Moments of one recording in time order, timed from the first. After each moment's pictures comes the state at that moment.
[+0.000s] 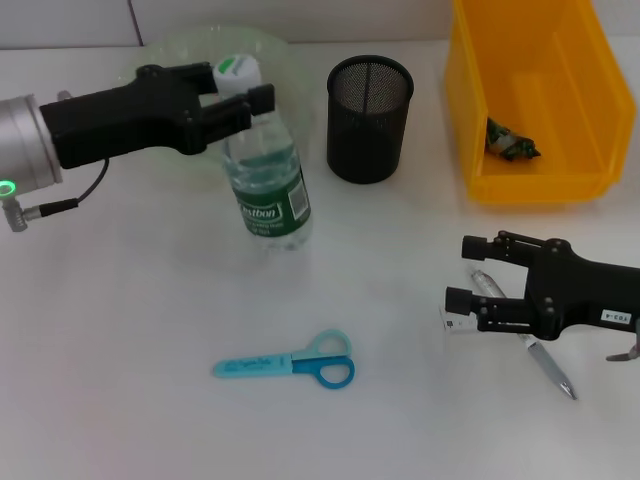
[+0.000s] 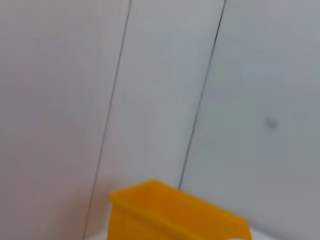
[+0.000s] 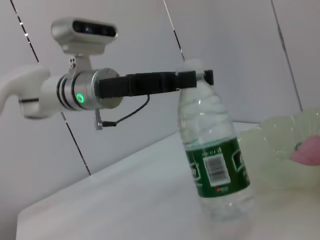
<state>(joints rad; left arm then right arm) -0.44 -2.07 1.03 0.91 1.62 1.39 -1.62 0.40 2.07 -0.69 -0.51 -1.93 -1.66 1.22</state>
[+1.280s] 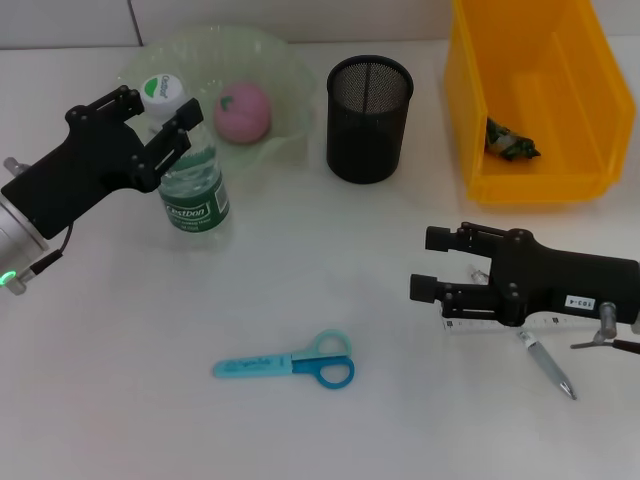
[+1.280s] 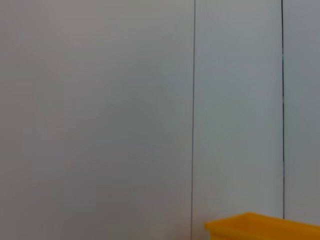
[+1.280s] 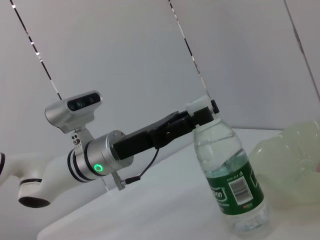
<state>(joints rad) -0.45 -2.07 0.71 0.30 1.40 1.44 -0.77 0.47 2.08 -0.68 -0.44 -1.92 -1.65 1.26</state>
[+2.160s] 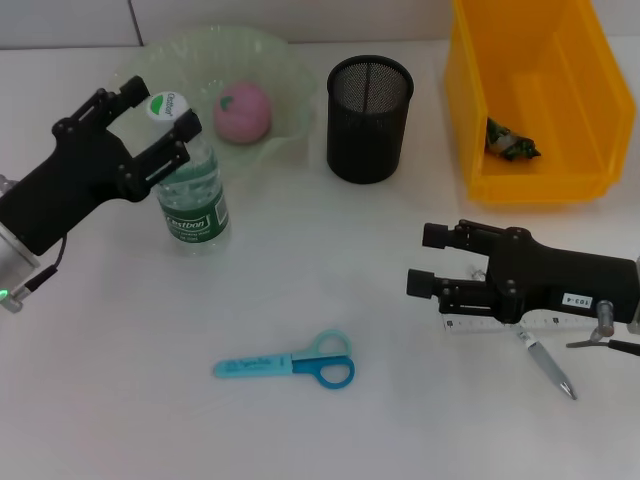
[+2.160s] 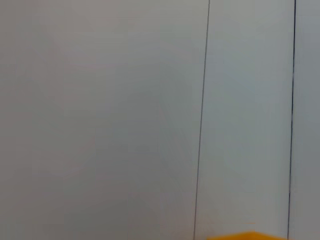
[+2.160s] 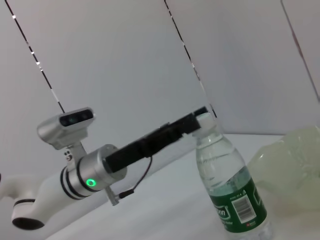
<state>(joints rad) -0.41 -2.08 0.71 0.26 1.34 1.51 -0.75 0.47 2.08 -0.68 -0.42 -1.90 -1.65 1.26</state>
